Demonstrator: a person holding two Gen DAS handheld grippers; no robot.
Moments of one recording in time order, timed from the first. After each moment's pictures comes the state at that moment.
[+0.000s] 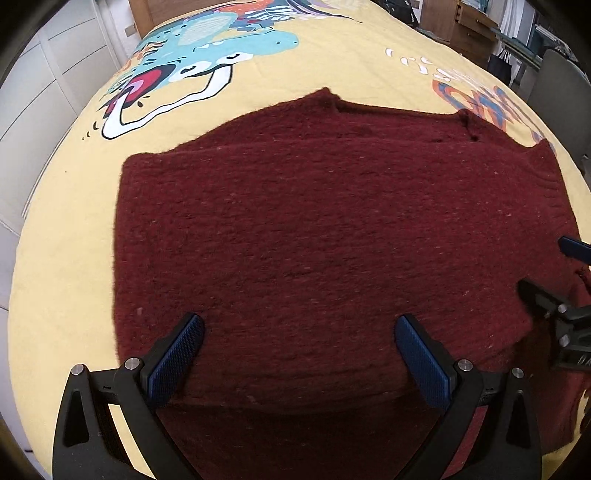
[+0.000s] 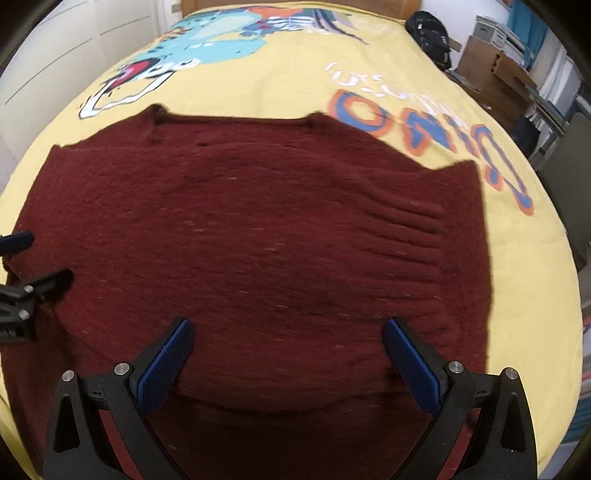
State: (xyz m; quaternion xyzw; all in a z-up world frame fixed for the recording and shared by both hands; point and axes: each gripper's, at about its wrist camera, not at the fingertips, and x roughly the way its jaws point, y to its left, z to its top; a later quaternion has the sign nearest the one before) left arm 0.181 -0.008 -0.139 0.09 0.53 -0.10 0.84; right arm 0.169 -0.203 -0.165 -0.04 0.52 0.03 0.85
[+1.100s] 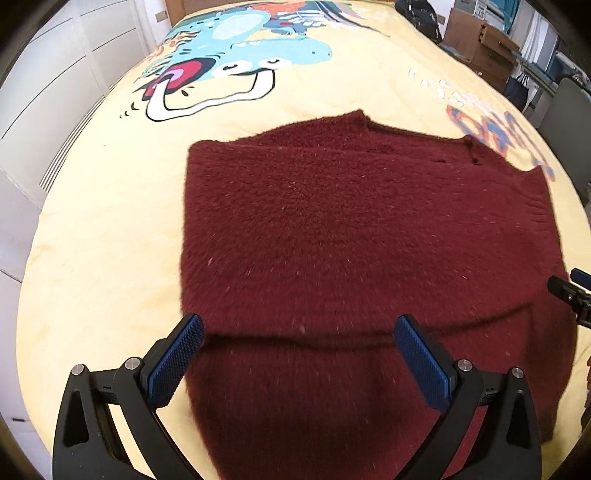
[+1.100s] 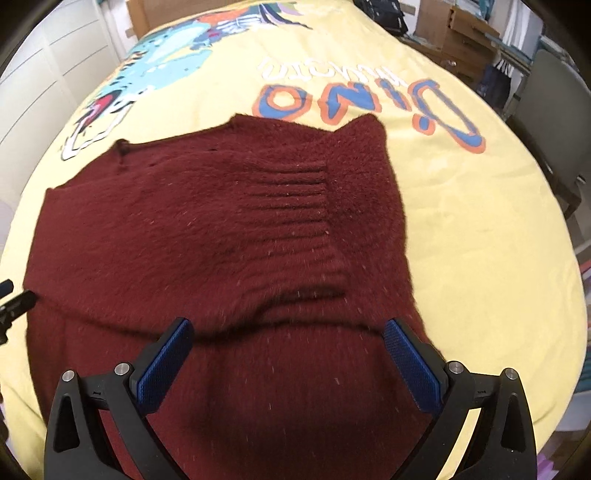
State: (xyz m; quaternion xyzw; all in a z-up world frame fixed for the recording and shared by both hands) left arm 0.140 0.026 -0.095 0.05 0.53 -0.07 0.84; right arm 0.121 -0.265 -0.133 0.05 0.54 0.00 0.84
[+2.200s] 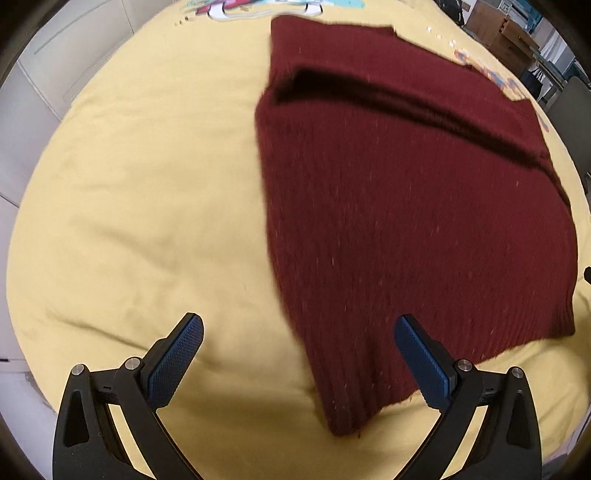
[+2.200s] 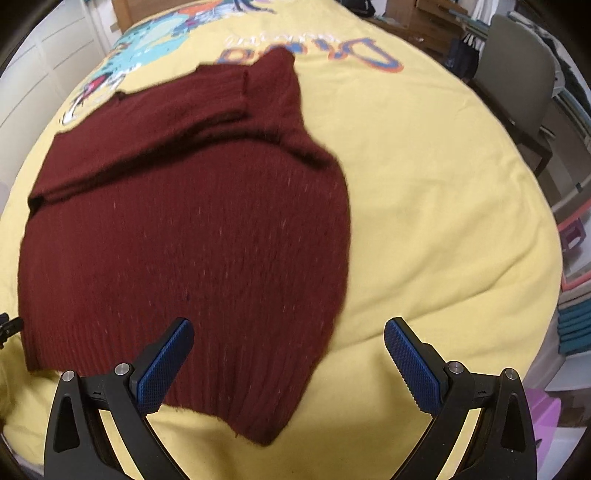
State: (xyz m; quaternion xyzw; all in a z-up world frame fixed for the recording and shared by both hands) left arm -0.014 0.083 -0.137 0.00 0.60 -0.05 0.80; right arm -0.044 -0.315 -0.148 0.06 0.57 -0.03 0.82
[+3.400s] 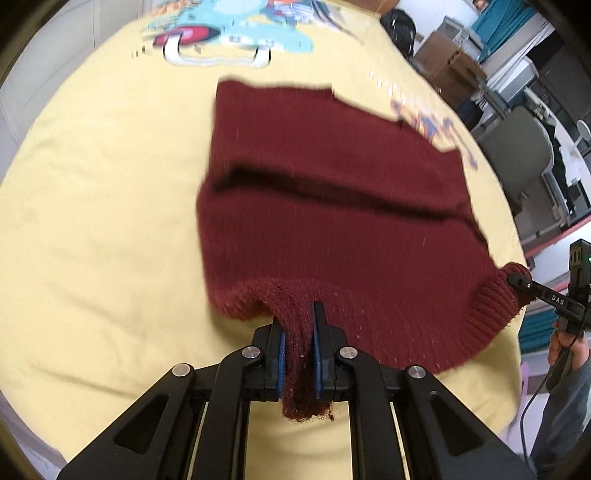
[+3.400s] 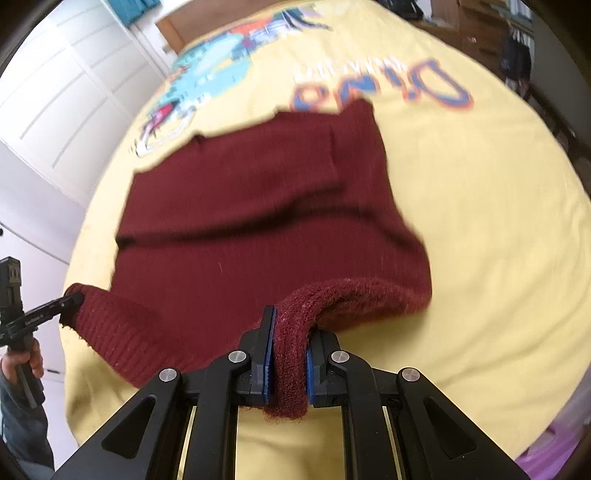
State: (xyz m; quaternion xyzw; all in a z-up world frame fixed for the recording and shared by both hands) left arm 0.032 0.068 -0.049 -0.08 0.54 -0.17 0.82; right arm 0.020 -0.310 -0.075 0.14 0.53 0.11 0.83
